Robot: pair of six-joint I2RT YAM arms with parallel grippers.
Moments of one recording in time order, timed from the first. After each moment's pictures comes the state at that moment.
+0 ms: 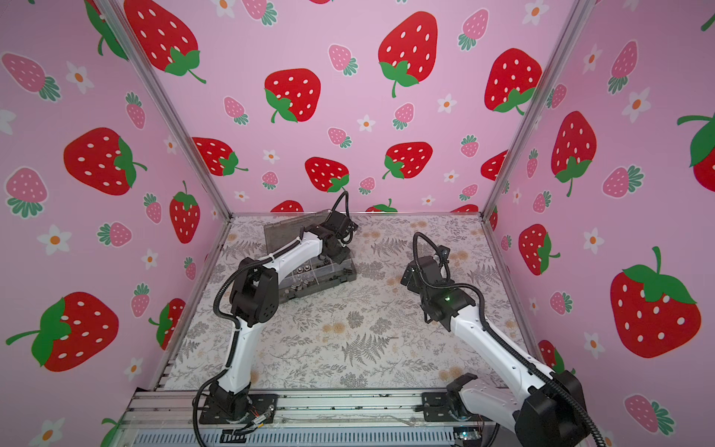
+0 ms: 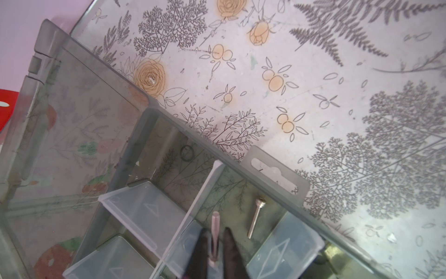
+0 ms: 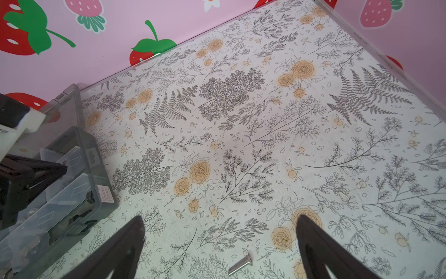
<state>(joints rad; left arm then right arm) -0.51 2.29 1.97 -0.76 -0.17 0.23 0.58 1.11 0.83 -0.45 0.46 0.68</state>
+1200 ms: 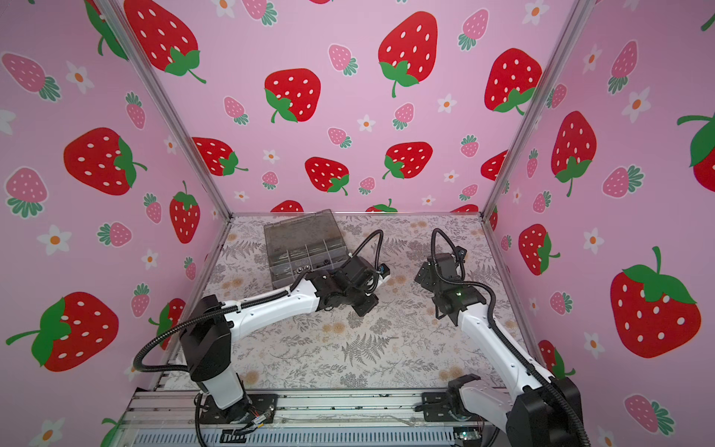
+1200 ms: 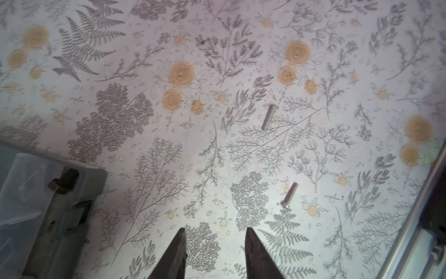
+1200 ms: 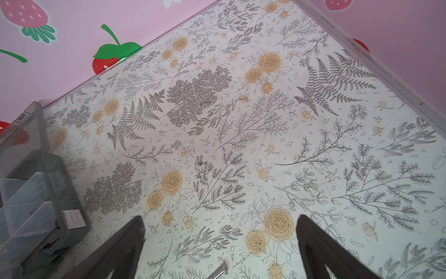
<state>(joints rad) -0.97 1.78 1.39 -0.56 0.01 0.01 0.39 1.12 0.82 -0.49 0.37 0.66</state>
